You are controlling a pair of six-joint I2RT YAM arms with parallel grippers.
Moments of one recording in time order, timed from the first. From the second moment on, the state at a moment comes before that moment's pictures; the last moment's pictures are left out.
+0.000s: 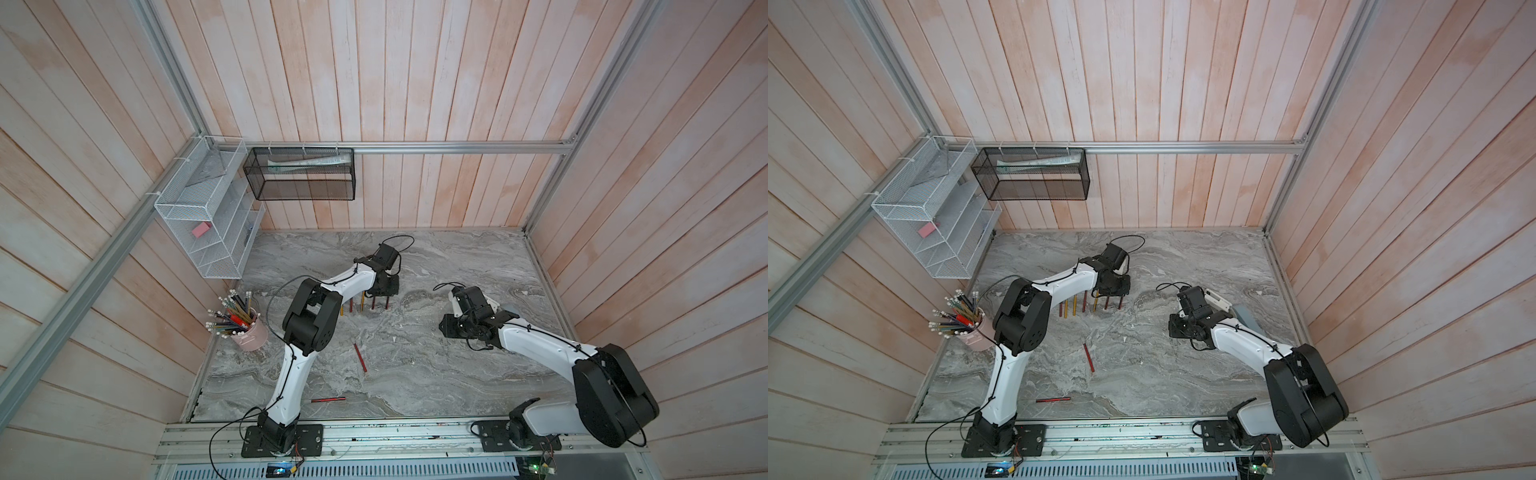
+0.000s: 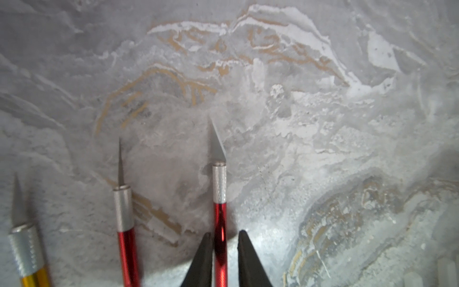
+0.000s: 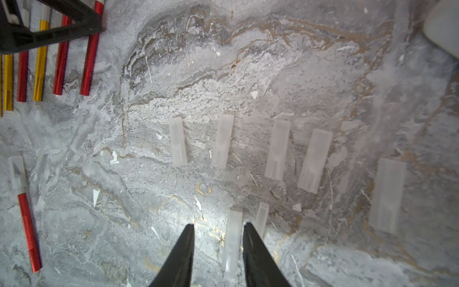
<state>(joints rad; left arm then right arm) -0.55 2.26 1.74 -0.60 0.07 -0.41 0.49 1.38 0.70 -0.32 -0.09 0.47</state>
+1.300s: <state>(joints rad) -0.74 1.44 0.87 -0.60 -0.03 -0.73 0.59 1.35 0.76 -0.34 -0.11 0.47</state>
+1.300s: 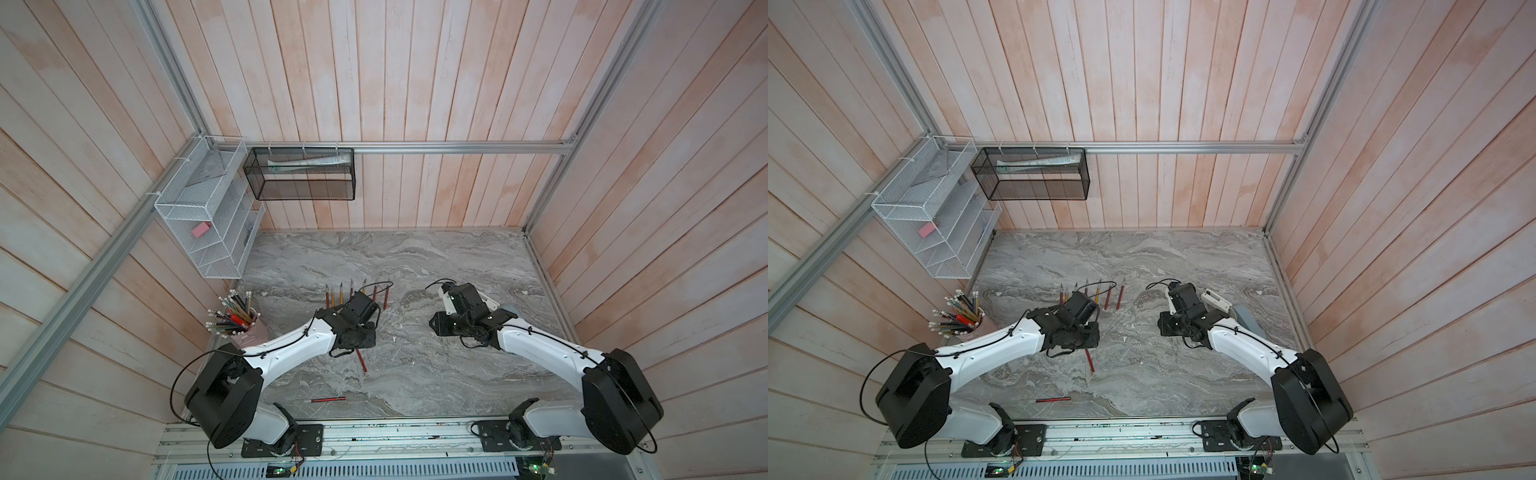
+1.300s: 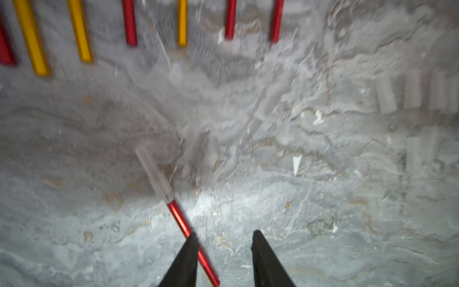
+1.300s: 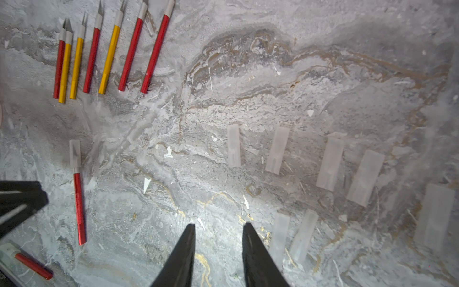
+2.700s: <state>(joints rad) -0.75 1.60 0.83 -0.50 -0.10 -0.90 0.61 1.43 0.78 -0.33 -0.12 0.44</state>
